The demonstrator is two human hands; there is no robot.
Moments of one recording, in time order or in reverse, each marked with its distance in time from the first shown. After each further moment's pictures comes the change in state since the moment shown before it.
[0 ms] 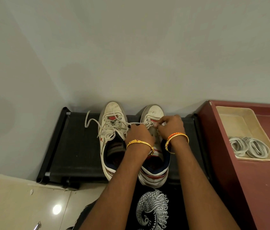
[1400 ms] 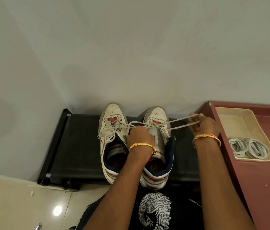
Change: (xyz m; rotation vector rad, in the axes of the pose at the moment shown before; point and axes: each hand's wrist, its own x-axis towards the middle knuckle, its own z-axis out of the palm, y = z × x) left_hand -0.008 0.009 -0.003 -0.164 0.038 -0.143; right_hand 0.008 0.025 -0.061 1.169 0.347 0.535
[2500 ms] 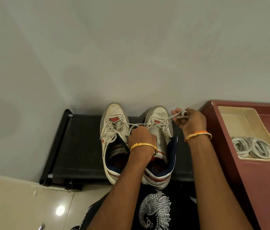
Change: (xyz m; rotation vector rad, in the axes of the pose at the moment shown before) left_hand -0.003 0.002 -0.005 0.008 -0.030 -0.011; right_hand -0.018 0.005 0.030 -0.034 -0.228 0.010
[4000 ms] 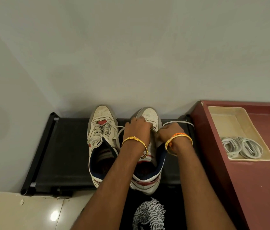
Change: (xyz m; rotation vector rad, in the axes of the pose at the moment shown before) left_hand 0.034 0.010 0.015 0.543 0.062 0.561; right_hand 0.010 0.029 -0.011 -1.257 -0.182 -0.071
